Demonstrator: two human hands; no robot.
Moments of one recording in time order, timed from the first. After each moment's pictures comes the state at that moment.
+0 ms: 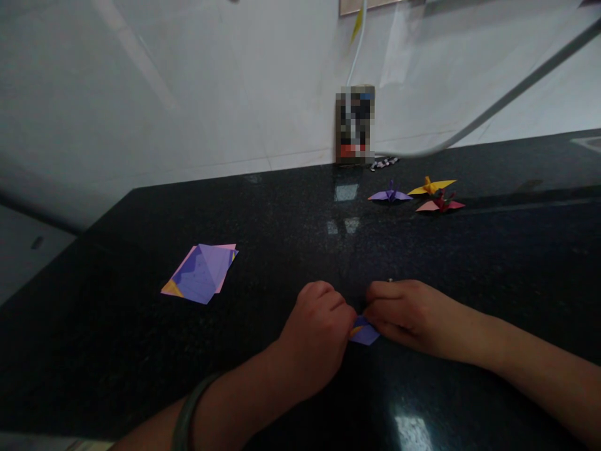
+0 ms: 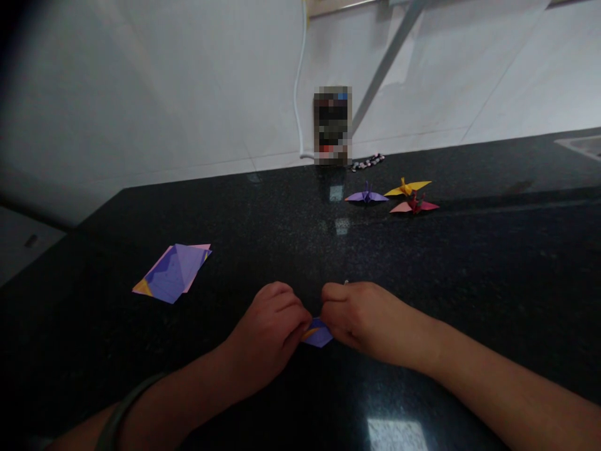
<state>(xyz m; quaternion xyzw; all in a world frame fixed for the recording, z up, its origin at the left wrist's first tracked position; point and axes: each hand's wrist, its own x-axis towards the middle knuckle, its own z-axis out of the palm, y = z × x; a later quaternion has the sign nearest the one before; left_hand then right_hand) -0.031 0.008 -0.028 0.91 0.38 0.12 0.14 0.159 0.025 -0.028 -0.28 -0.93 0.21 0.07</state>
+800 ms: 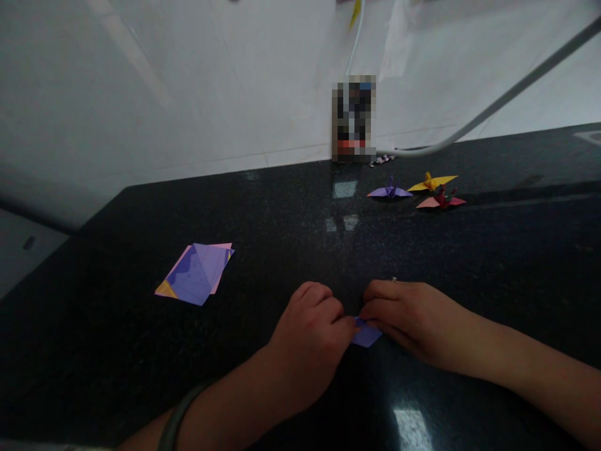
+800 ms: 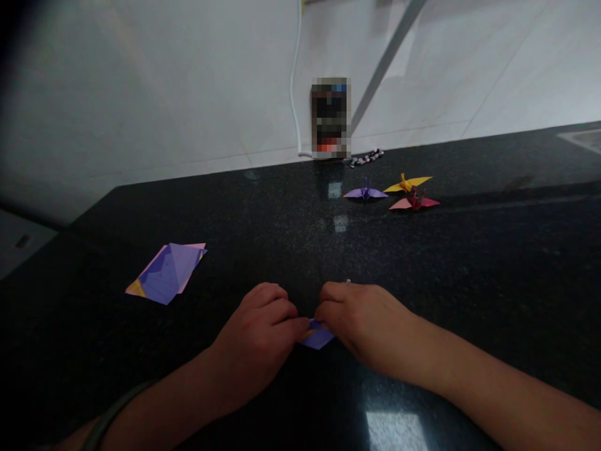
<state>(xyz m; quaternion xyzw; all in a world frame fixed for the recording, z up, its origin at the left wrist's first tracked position) -0.037 0.005 -0.026 0.93 0.35 0.12 0.10 0.157 0.018 -0.027 -0.34 -0.91 0.23 0.07</state>
